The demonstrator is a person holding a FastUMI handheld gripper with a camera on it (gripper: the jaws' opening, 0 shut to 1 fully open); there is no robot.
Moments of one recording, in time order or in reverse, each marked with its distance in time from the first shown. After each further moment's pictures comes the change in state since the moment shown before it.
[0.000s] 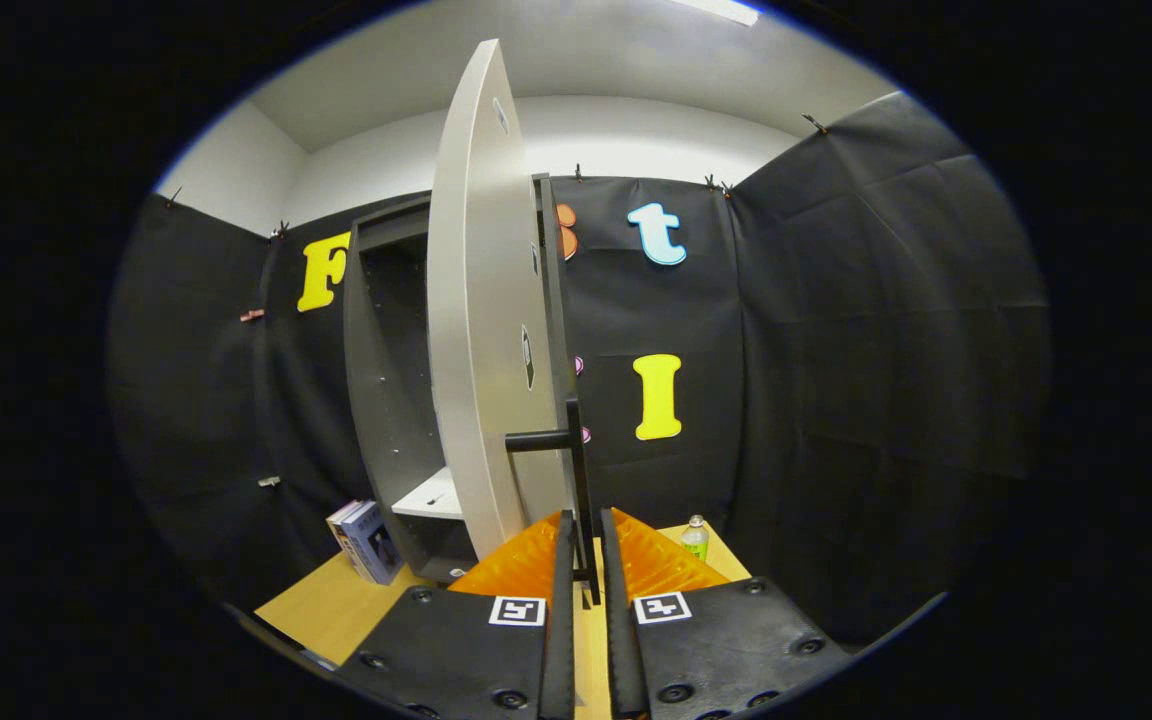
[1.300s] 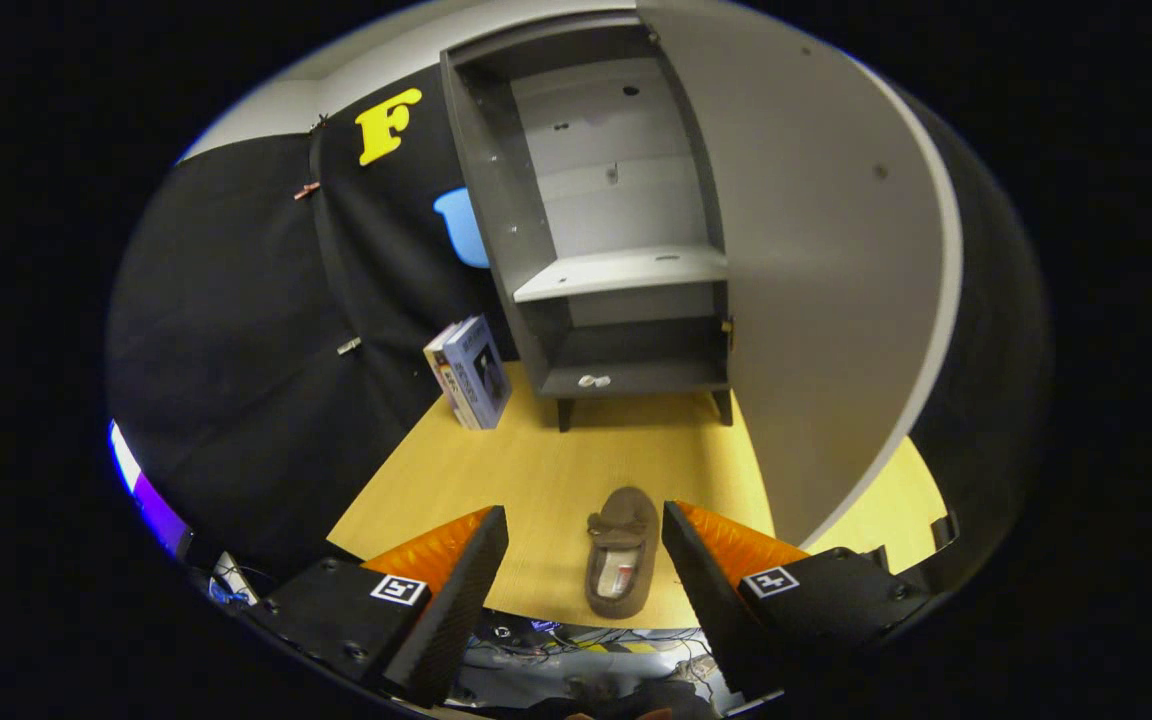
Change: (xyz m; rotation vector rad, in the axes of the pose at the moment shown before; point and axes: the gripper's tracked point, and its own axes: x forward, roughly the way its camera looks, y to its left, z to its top) arm -0.051 0.158 -0.261 0.001 0.614 0.185
